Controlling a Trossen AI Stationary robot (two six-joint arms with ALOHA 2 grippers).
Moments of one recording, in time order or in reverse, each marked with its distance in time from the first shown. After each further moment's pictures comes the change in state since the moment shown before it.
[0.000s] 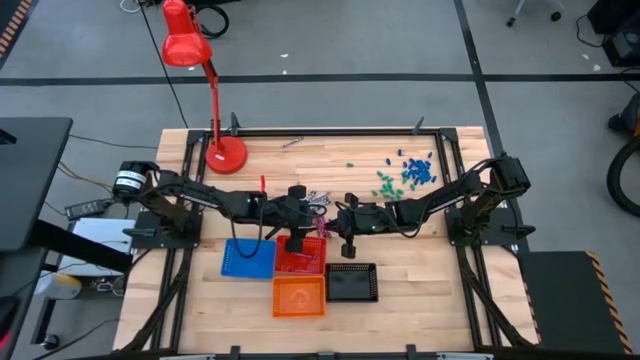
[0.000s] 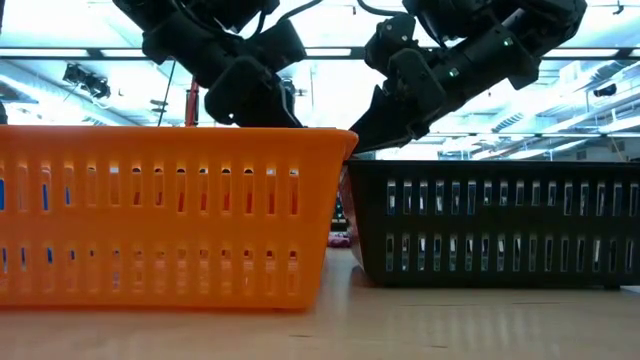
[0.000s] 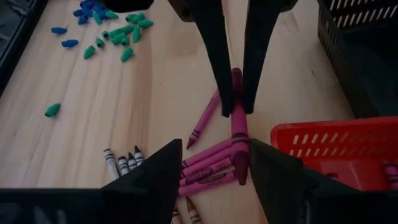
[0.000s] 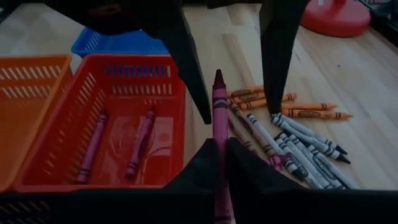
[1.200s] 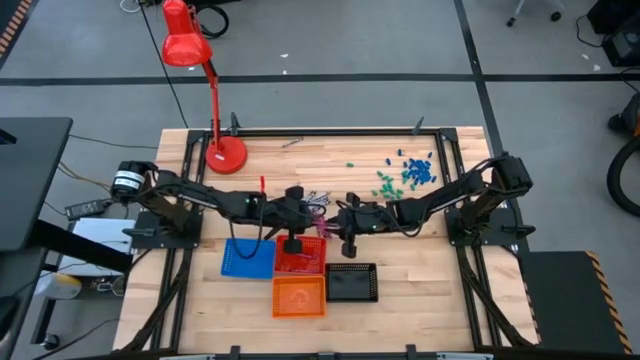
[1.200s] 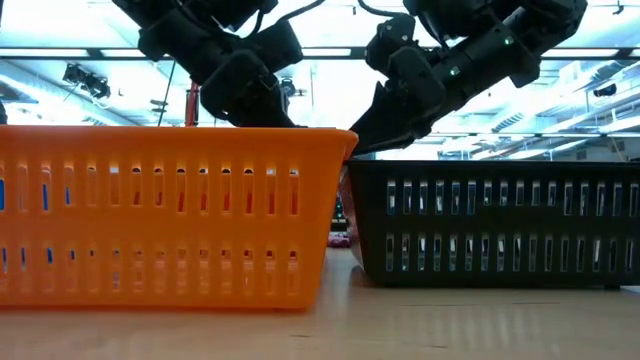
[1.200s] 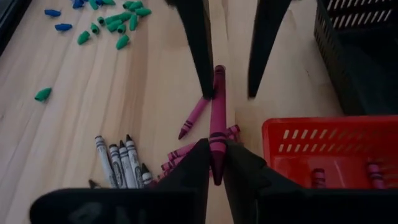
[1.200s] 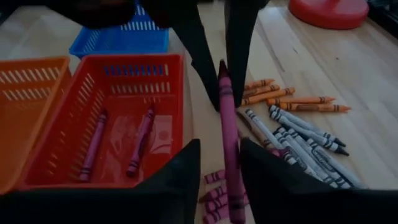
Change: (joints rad) left arm -0.003 -0.014 0.000 -0.053 0.003 -0.076; right arm 0.000 -0.026 0.000 -0.032 -0.009 0.036
